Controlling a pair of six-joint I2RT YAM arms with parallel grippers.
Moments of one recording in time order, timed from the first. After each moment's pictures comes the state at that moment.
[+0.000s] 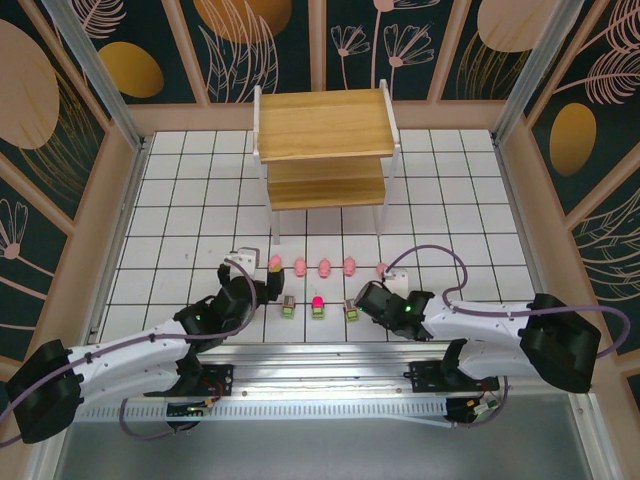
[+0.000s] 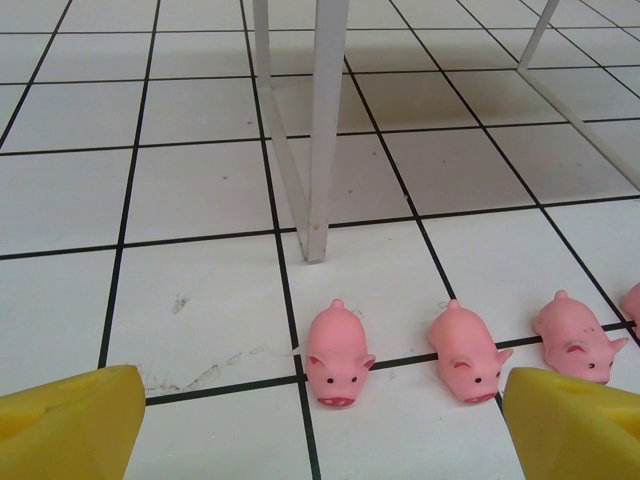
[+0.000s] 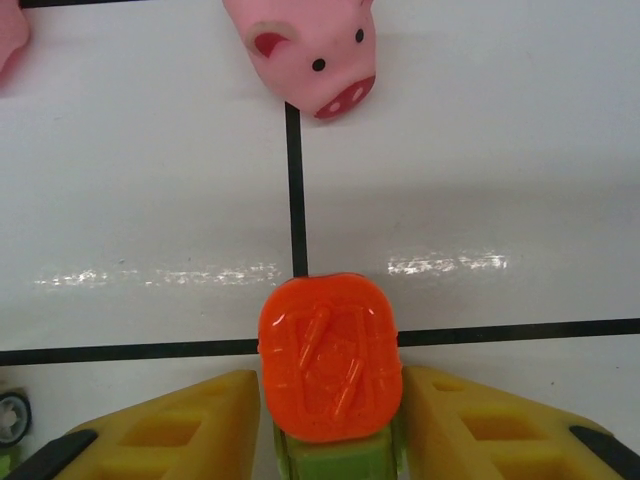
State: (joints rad) left arm -0.95 0.90 0.28 0.09 -0.63 -0.46; right arm 1.07 1.19 0.45 -0.53 0.45 1.01
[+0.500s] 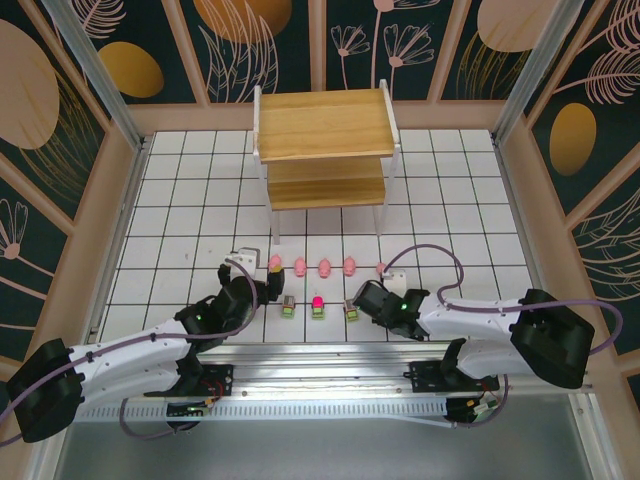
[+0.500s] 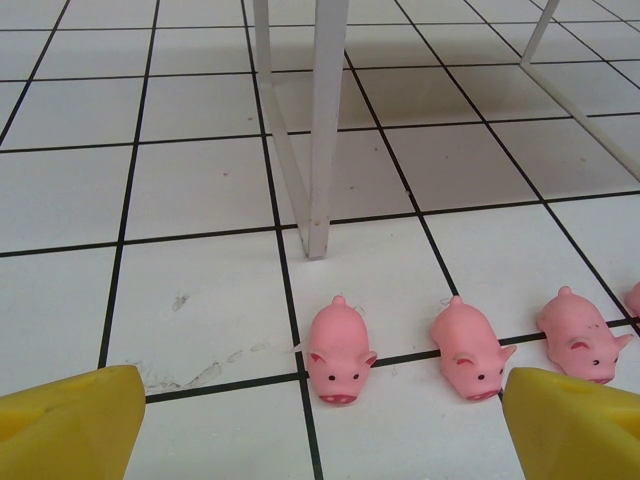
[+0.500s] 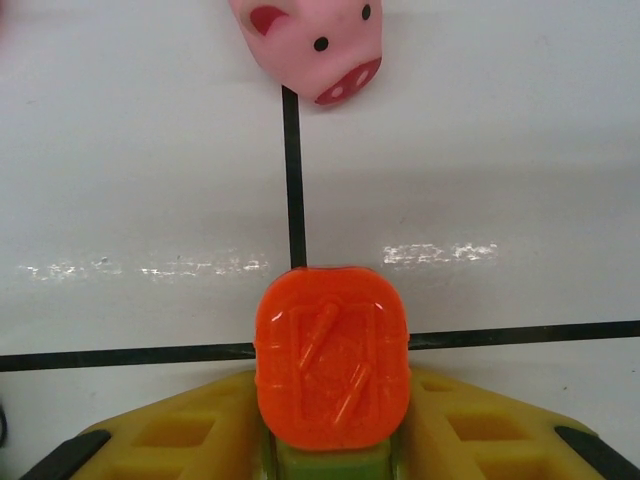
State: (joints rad) left arm -0.95 0.90 0.28 0.09 -0.63 -0.46; right arm 1.06 1.24 0.47 -0.52 0.44 1.01
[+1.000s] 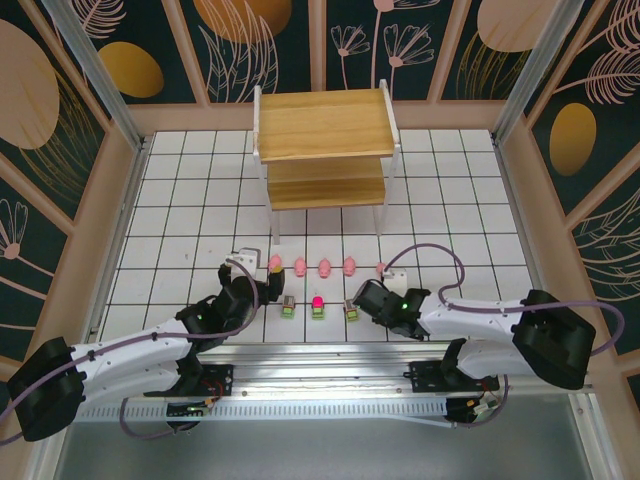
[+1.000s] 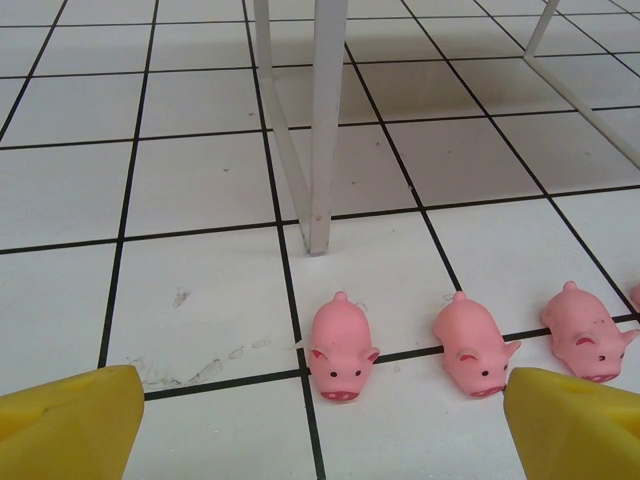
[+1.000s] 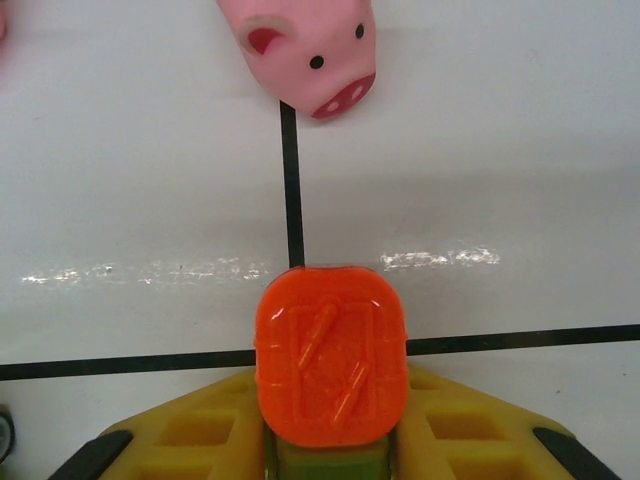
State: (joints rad) left arm -0.95 0.92 0.28 0.09 -0.63 -0.46; right arm 1.06 1.22 0.47 -0.53 0.46 1.01
